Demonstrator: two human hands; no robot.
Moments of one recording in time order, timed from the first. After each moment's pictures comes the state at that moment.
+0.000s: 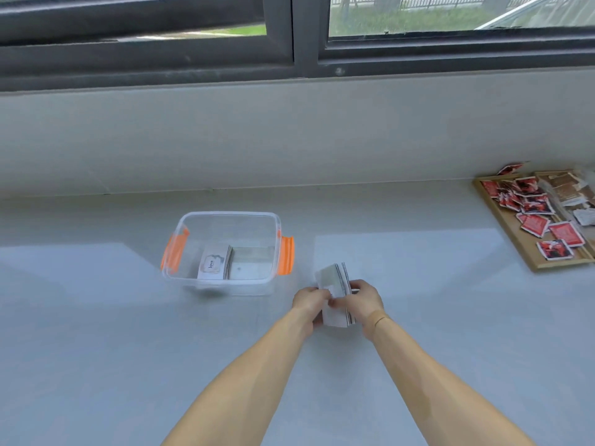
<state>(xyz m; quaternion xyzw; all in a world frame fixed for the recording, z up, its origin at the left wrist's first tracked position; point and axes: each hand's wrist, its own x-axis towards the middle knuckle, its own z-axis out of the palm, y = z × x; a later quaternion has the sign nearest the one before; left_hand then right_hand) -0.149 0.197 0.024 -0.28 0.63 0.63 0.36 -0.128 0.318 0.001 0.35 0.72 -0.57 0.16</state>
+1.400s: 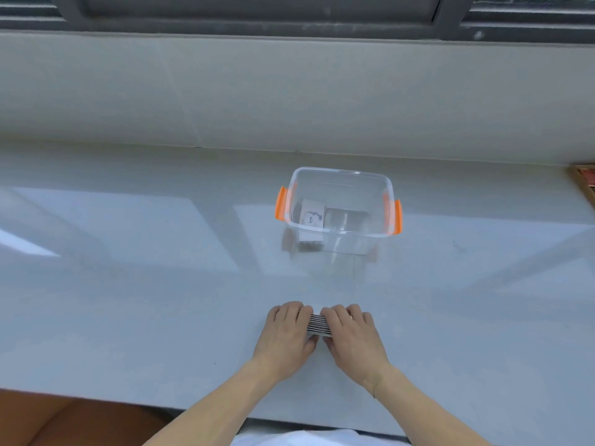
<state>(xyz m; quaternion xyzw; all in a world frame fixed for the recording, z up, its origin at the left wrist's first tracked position) -0.021 -0.084 -0.026 0.22 0.97 0.11 0.06 -0.007 0.088 -0.010 -0.14 0.98 -0.09 0.07</state>
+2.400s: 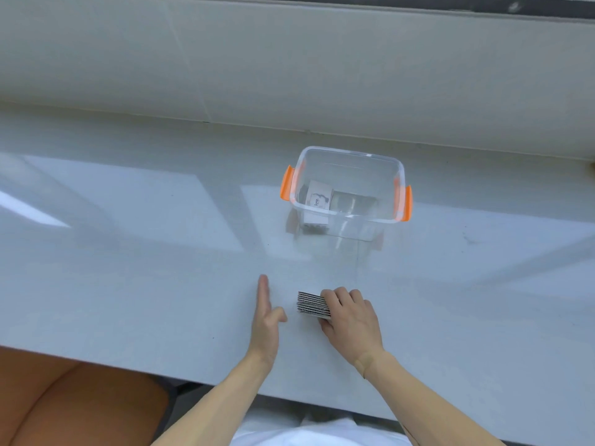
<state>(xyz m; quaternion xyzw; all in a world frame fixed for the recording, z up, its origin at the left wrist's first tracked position) 0.000 -0.084 -0.010 -0.23 0.65 0.70 0.16 -0.012 0.082 -0.014 -0.10 0.99 -0.09 0.08</state>
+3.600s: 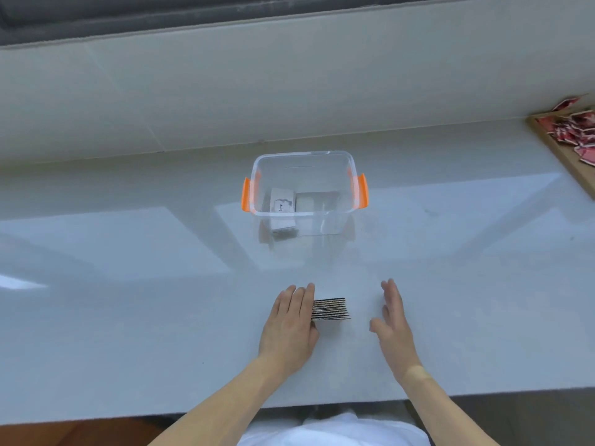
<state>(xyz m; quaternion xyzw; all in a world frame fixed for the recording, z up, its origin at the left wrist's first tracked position) -0.006 -0.046 -0.016 0.25 0.96 0.07 0.07 0.044 0.152 -0.014 0.26 0.70 -0.66 0.04</state>
